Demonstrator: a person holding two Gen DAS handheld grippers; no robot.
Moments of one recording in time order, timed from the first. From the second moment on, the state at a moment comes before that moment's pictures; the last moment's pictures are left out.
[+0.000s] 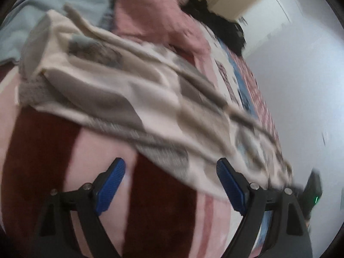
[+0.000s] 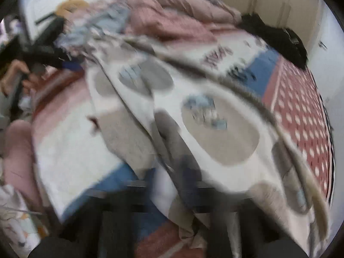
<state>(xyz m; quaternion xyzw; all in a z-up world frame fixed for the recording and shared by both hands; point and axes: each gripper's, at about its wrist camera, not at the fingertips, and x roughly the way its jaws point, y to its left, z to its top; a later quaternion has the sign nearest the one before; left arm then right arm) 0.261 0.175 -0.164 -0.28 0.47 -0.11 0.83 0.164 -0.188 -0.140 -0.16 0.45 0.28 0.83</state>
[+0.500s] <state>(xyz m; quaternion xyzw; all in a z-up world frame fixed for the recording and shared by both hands) 0.299 0.210 -0.164 -0.28 0.43 -0.01 0.86 0.172 -0.216 -0.125 -0.10 0.44 0.30 0.84</state>
